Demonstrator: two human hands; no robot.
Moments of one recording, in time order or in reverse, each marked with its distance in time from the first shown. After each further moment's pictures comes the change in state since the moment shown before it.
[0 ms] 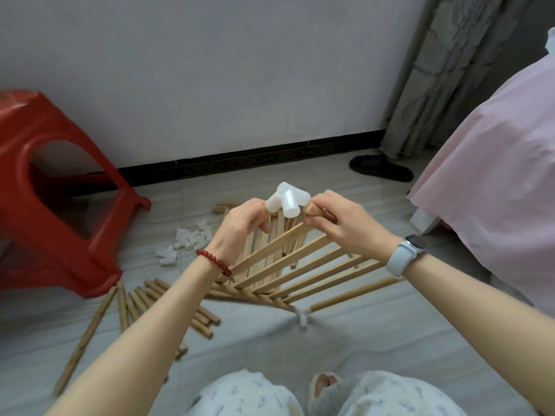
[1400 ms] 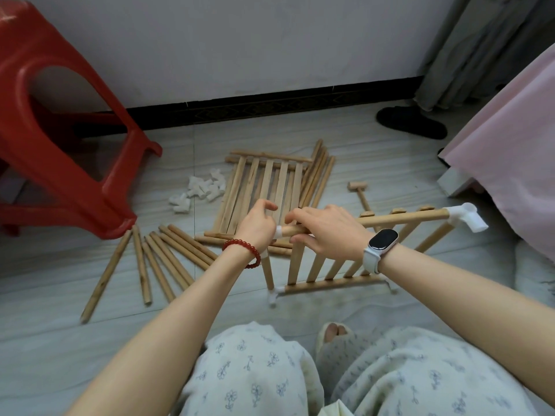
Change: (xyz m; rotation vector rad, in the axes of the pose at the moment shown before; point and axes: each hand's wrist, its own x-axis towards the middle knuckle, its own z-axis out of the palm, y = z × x) left_hand -0.039 -0.069 0.027 0.276 0.078 -0.548; right_hand -0.012 -0.009 0.098 -0.445 -0.383 -0.140
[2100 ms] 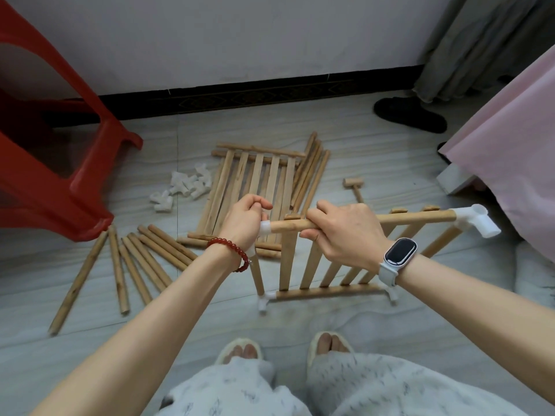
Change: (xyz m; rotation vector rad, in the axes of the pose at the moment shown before) left_hand 0.047 -0.014 0.012 -0.402 0.022 -0.032; right_hand -0.001 0.043 0.022 -0.177 0.369 0.002
